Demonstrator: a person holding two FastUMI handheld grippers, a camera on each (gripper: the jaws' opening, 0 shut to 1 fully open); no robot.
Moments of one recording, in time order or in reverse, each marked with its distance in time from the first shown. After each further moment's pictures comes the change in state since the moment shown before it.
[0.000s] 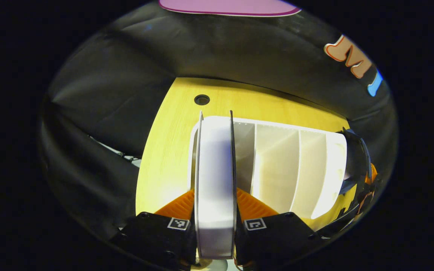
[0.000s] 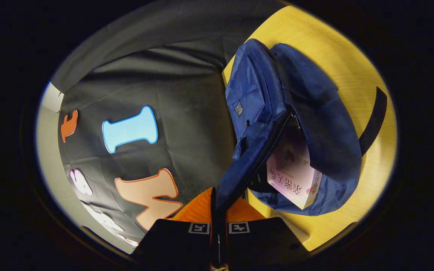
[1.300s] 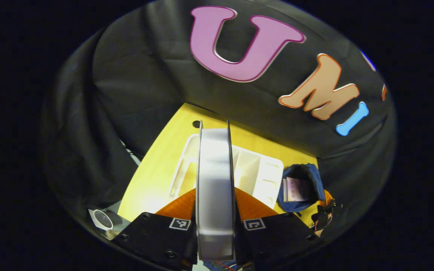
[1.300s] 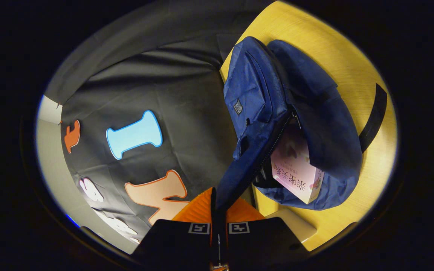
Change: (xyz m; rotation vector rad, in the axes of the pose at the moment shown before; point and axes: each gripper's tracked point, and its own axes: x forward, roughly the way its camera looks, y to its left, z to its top) left arm -0.194 -0.088 -0.002 -0.206 -0.302 -0.150; right arm -0.009 0.005 0.011 0.083 0.051 0.034
